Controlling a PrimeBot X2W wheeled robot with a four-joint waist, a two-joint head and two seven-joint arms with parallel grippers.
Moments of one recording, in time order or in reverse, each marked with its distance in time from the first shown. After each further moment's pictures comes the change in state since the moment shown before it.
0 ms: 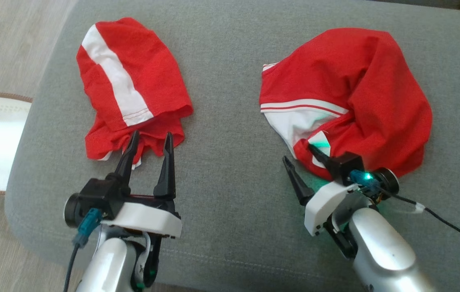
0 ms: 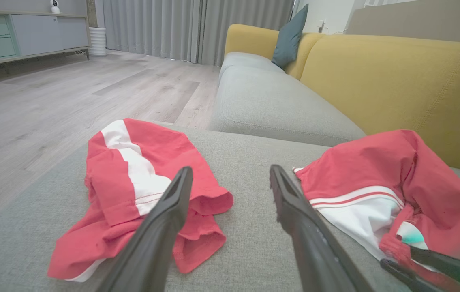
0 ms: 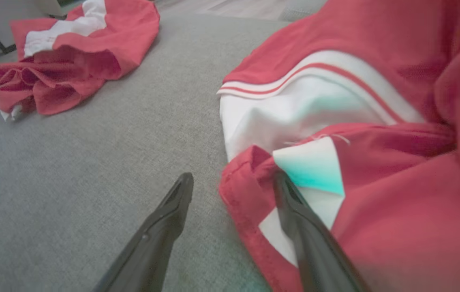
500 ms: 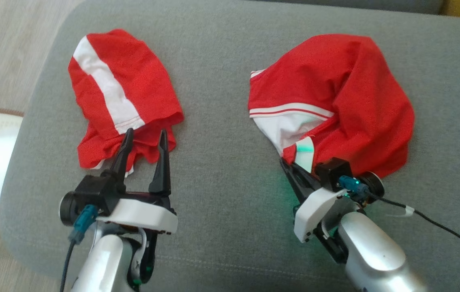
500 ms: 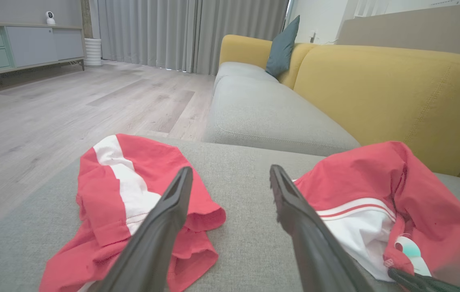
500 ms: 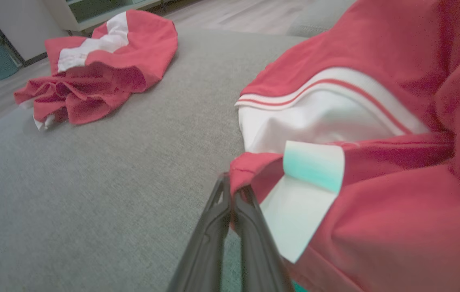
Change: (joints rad) left arm -0.013 0.000 0.020 0.018 0.003 -0.001 0.000; right arm -0.032 -0.006 0.131 0.067 0.104 0.000 -0.053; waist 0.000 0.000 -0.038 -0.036
